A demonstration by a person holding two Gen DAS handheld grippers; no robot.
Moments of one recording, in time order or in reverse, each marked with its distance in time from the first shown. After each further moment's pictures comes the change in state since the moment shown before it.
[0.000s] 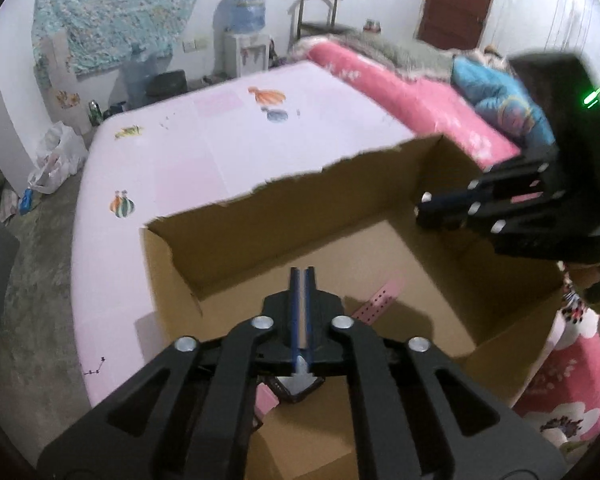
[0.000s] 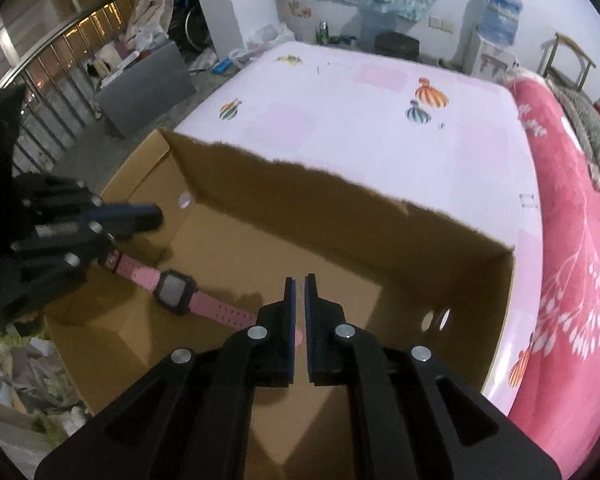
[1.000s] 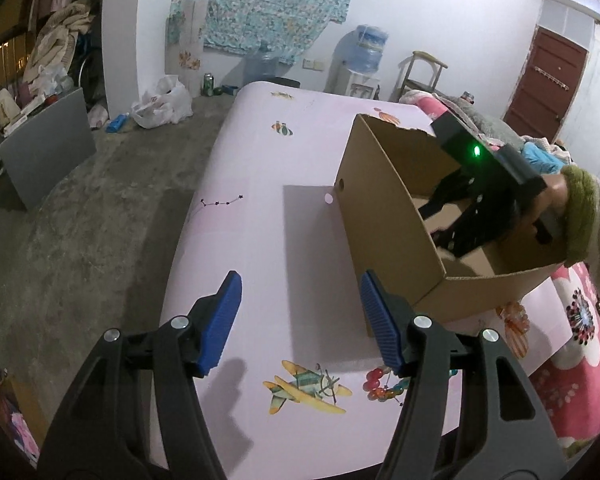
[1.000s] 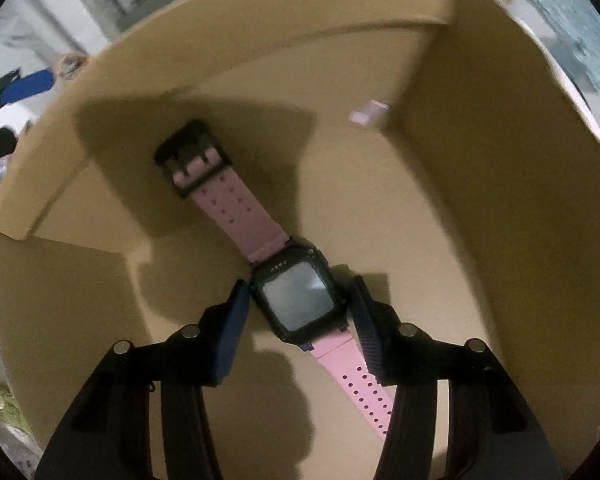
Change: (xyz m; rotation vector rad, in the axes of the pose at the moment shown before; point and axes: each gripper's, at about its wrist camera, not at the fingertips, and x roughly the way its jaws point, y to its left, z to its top) left arm -0.110 0.062 -0.169 -0.342 -0.148 0.198; right arm 0.124 0.118 0.015 -0.585 0.319 0.098
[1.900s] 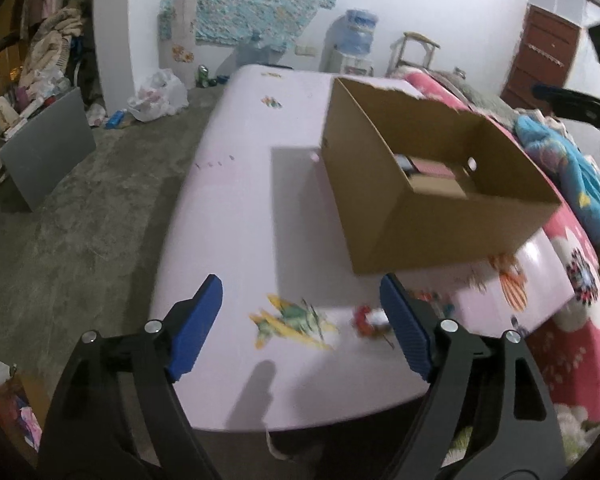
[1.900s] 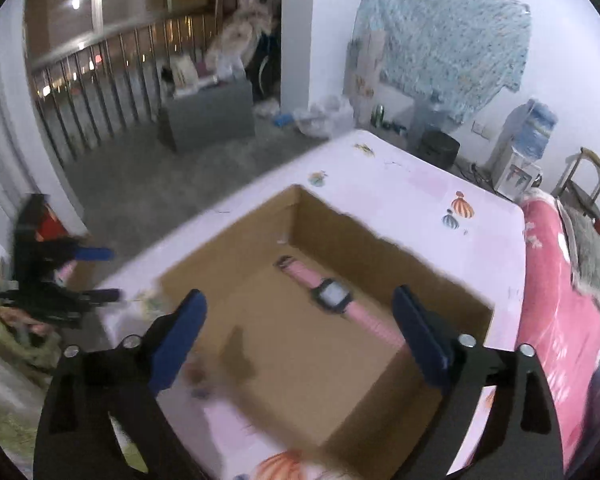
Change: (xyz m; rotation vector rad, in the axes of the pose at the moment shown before) left arm -0.020 -0.021 -0.047 0.053 0.059 -0.003; right arm -0.190 0.083 -0.136 0.312 -0.596 -0.211
